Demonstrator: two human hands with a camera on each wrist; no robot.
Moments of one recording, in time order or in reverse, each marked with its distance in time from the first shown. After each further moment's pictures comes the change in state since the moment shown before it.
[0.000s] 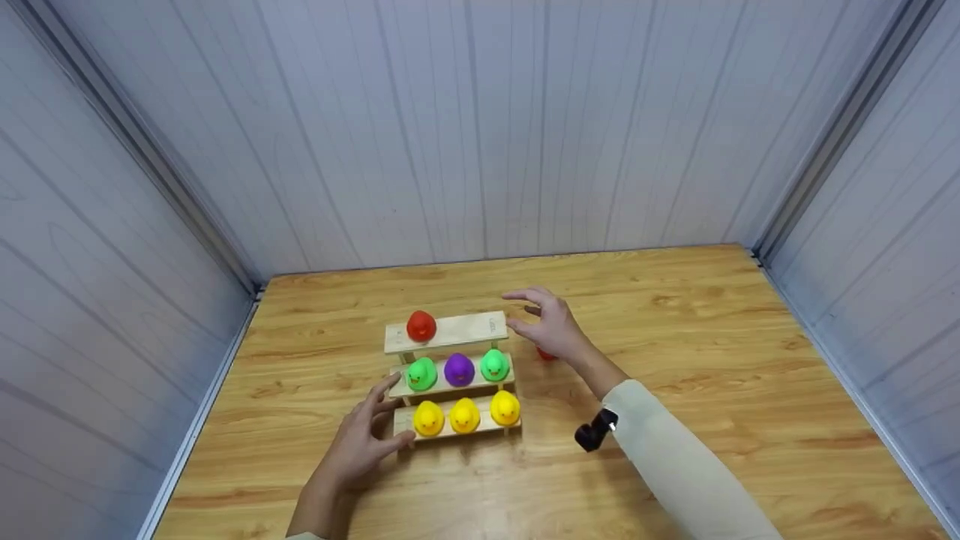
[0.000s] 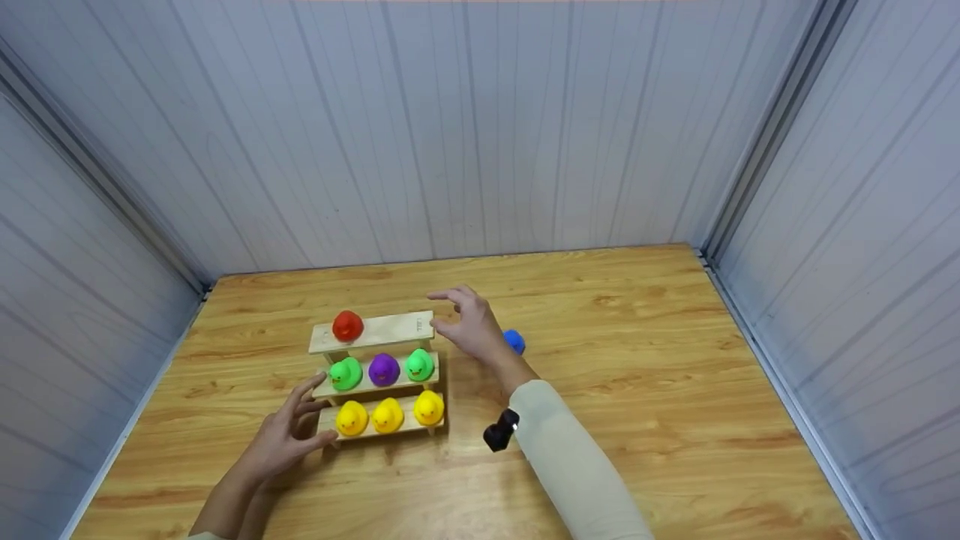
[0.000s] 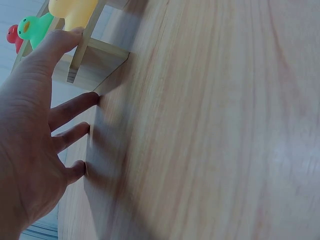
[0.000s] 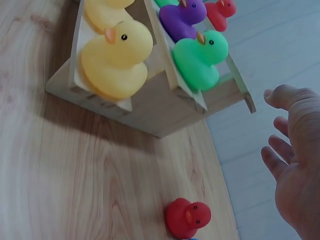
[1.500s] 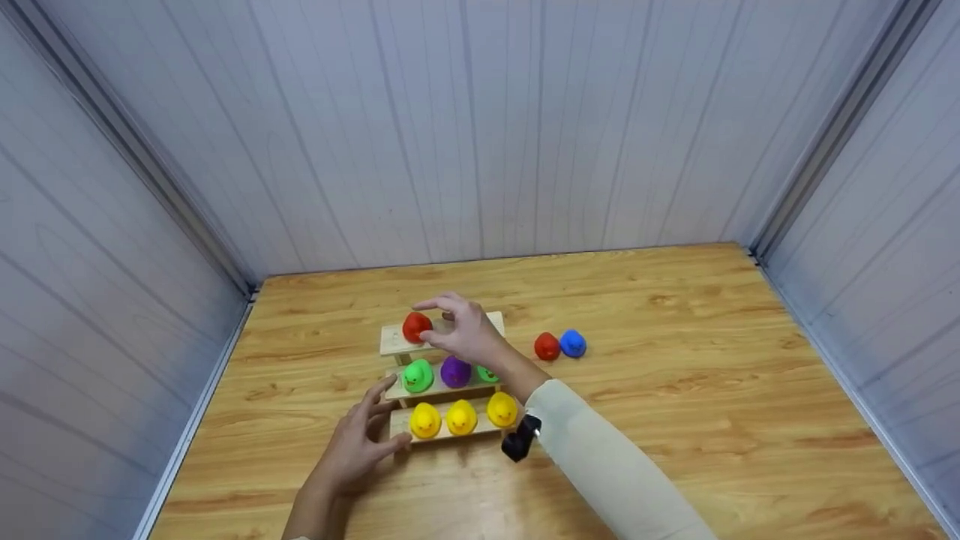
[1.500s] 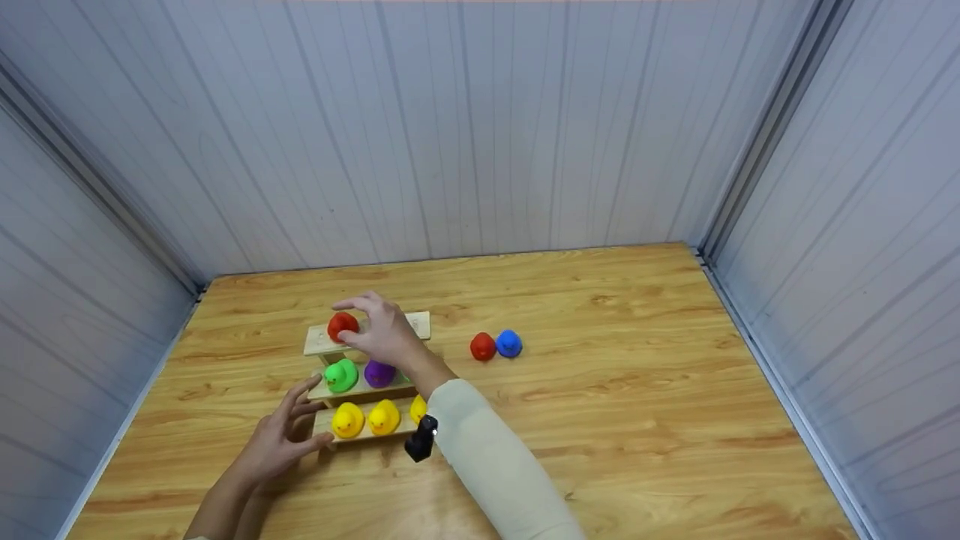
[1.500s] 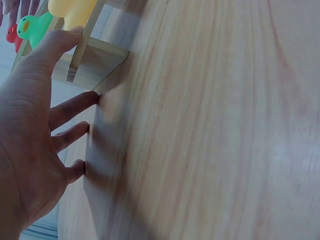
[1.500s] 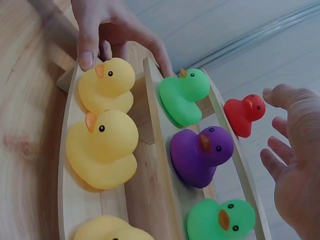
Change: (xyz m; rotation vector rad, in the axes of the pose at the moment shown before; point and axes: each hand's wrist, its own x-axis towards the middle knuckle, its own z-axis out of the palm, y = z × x) left_hand -0.010 0.001 -0.002 0.024 0.014 -0.024; right_hand 0.025 -0.064 0.098 0.015 -0.167 -0.094
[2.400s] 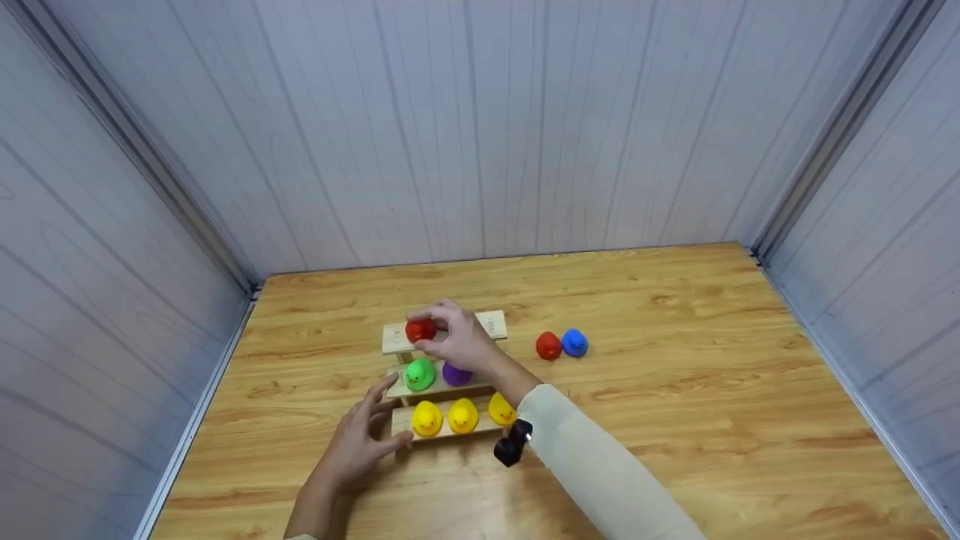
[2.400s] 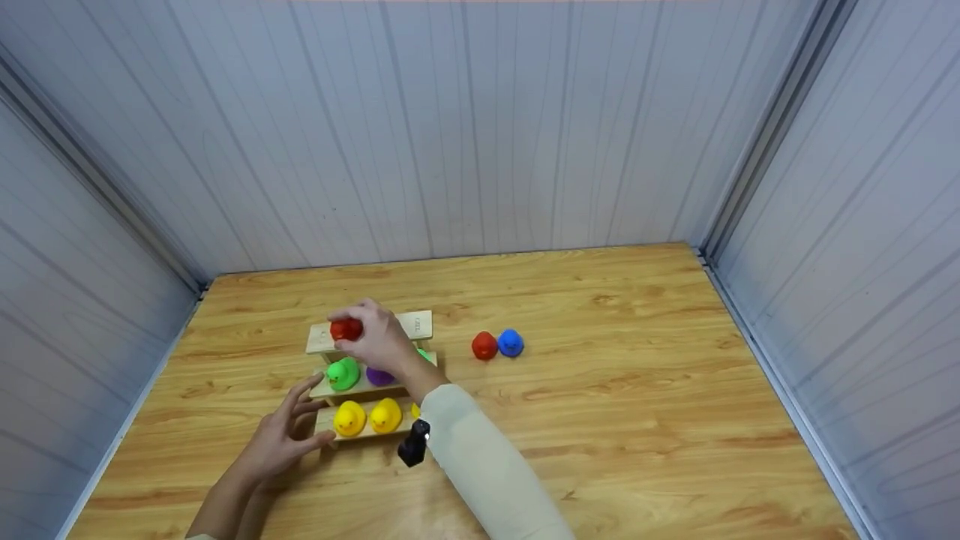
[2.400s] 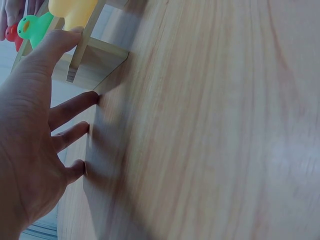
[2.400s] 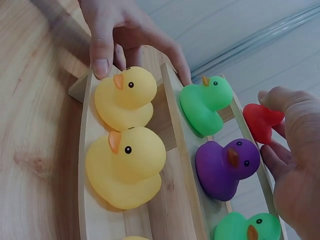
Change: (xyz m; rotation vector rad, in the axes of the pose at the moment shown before) left_hand 0.005 -0.001 0.003 -0.032 -0.008 0.031; right_hand -0.001 0.004 0.012 0.042 -0.039 0.074
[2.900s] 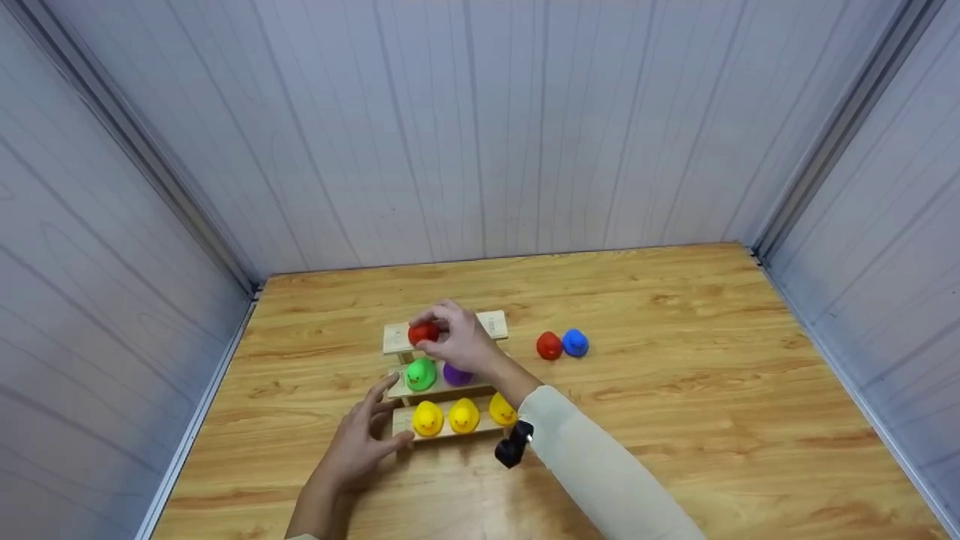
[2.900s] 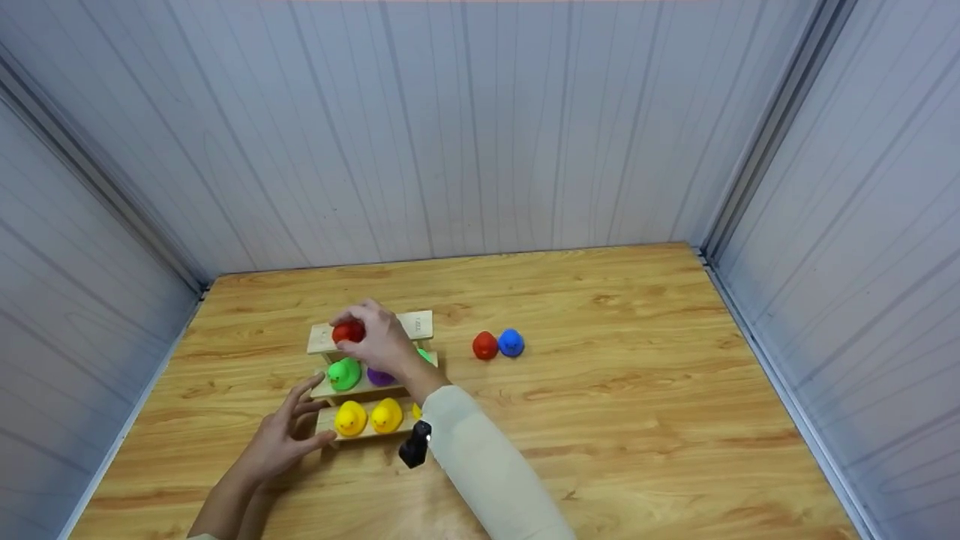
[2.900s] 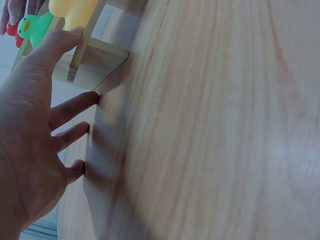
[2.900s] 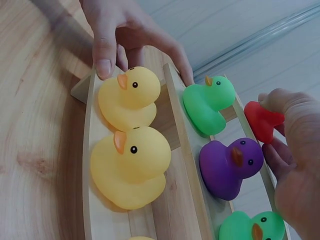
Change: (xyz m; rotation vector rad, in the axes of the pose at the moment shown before) left_hand -0.002 0.000 -0.001 0.009 -0.001 -0.022; right_hand -0.001 0.002 0.002 -0.003 0.013 0.006
